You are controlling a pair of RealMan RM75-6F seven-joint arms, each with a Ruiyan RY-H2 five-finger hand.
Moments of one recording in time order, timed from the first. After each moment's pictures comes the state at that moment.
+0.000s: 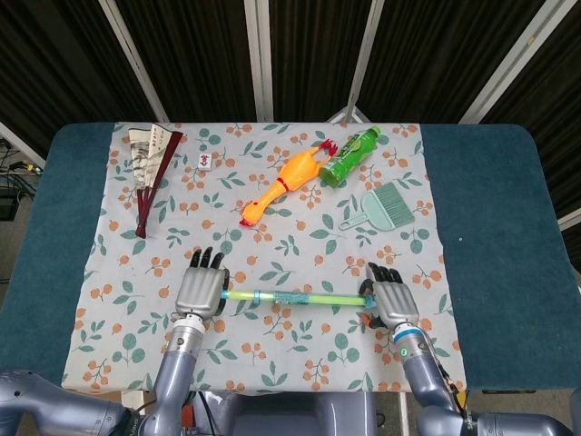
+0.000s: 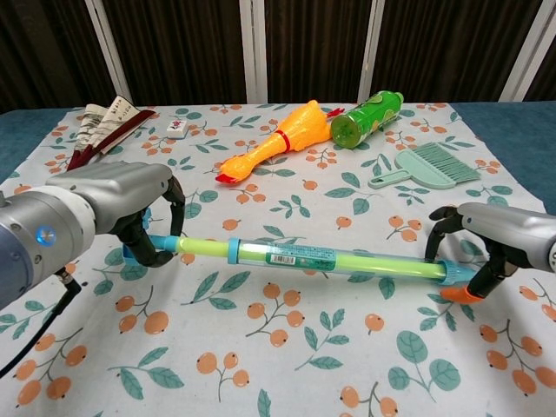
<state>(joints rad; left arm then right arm) -0.76 -1.79 -0.20 -1.90 0.61 1.52 1.08 0.59 -1.53 0.11 -1.82 -0.69 1.19 -0.60</state>
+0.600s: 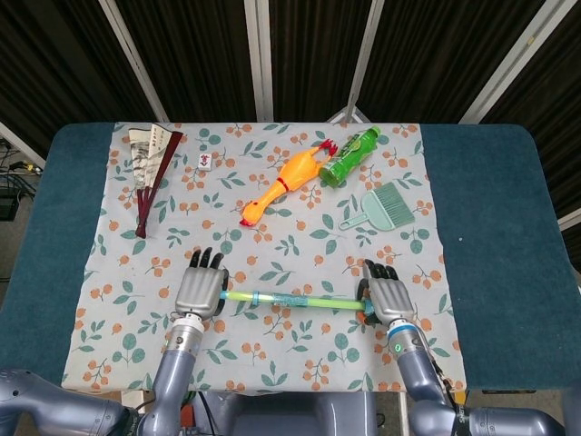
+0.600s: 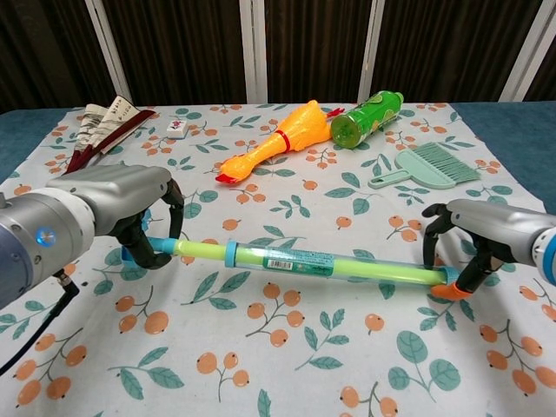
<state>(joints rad) -0.76 -1.78 -0.20 -1.89 0.60 1.50 1.07 0.62 -1.56 0.13 -1.80 -0.65 1.19 -0.63</state>
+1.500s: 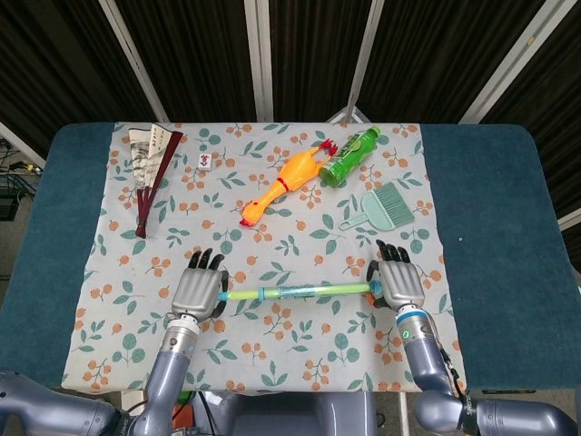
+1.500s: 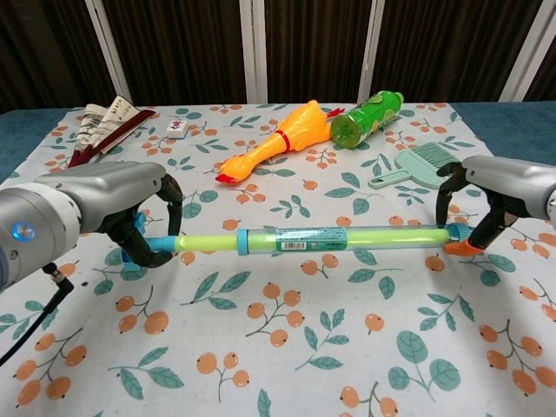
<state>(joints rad) -0.74 -1.73 -0.18 -1.94 0.61 1.49 1.03 0.64 -1.49 0.18 -1.82 -0.63 1.23 -0.66</state>
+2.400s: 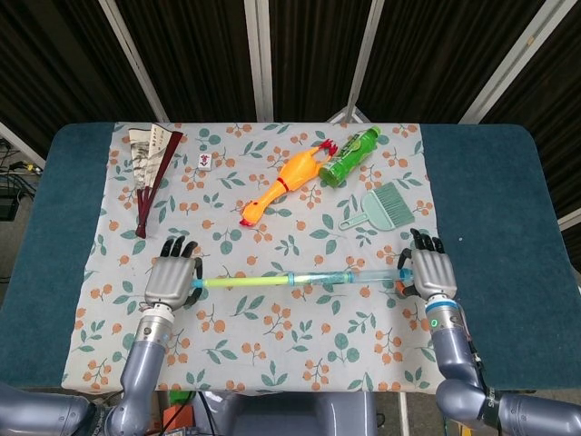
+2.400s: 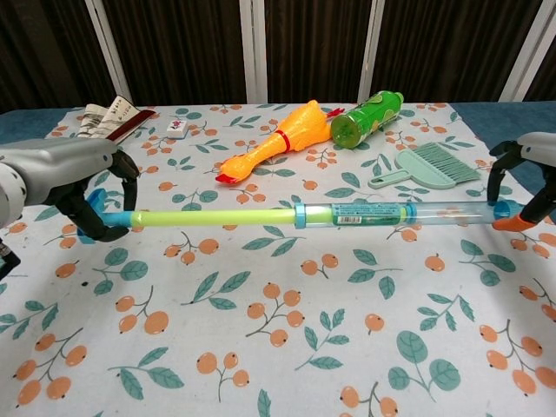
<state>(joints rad) -0.71 -1.58 -0.18 -1.95 0.60 1.46 0.98 0.62 -1.38 0.19 -1.77 -0.60 1.20 -0.60</state>
